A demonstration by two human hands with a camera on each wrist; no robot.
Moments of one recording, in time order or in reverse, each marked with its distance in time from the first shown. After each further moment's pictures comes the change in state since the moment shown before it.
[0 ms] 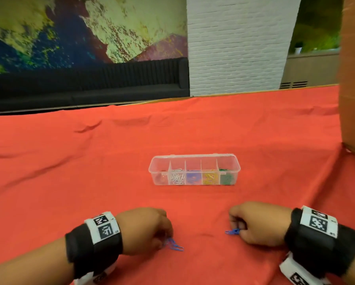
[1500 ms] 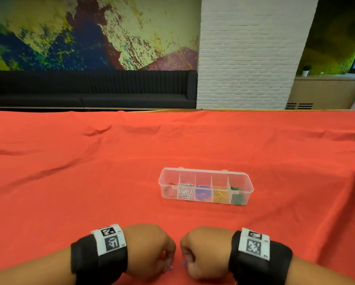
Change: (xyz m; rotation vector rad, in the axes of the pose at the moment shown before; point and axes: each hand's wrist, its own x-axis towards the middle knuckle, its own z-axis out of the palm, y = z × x) left_hand -0.009 -0.006 0.001 -0.008 -0.019 -0.056; right_hand 0.056 -0.115 0.000 -0.067 -0.170 -0.159
